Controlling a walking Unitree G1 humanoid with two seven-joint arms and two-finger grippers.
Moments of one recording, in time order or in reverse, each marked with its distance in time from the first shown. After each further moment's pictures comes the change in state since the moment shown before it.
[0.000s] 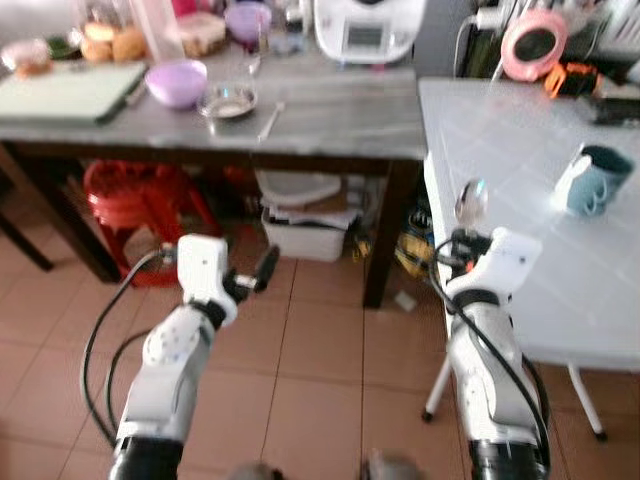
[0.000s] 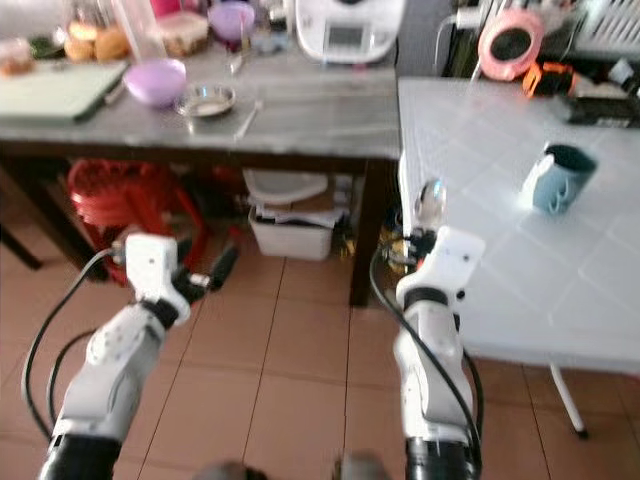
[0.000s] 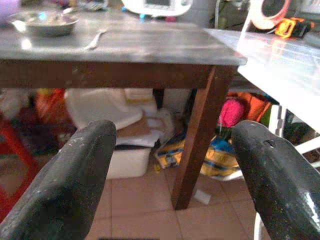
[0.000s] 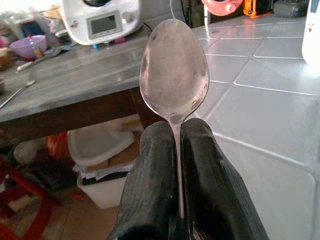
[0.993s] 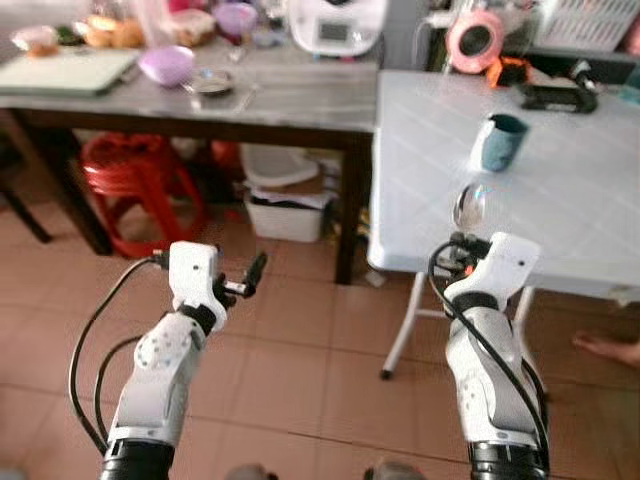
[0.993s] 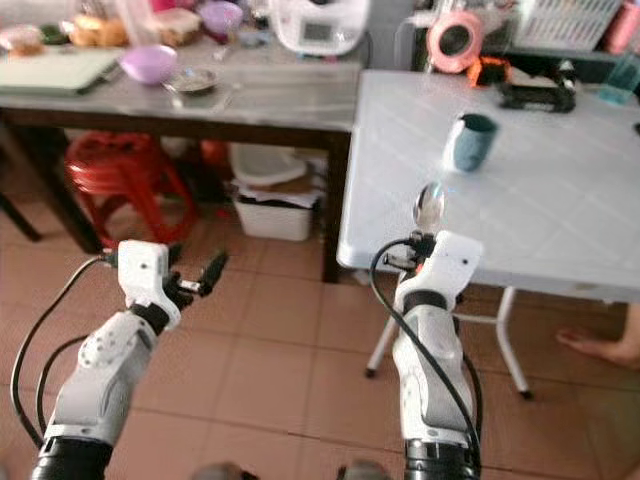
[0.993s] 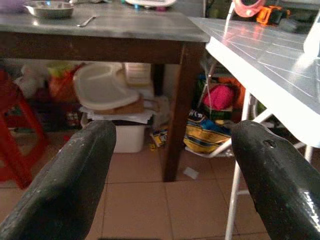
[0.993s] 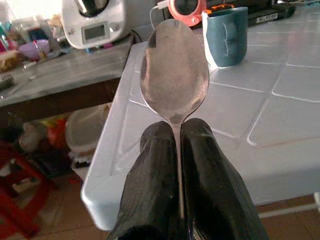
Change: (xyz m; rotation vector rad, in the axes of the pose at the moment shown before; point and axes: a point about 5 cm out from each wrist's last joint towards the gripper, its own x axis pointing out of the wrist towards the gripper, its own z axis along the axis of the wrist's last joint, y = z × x) left arm -0.007 0.011 -0.009 0.015 0.045 0.066; right arm -0.001 0.001 0.000 0.007 0.007 0.003
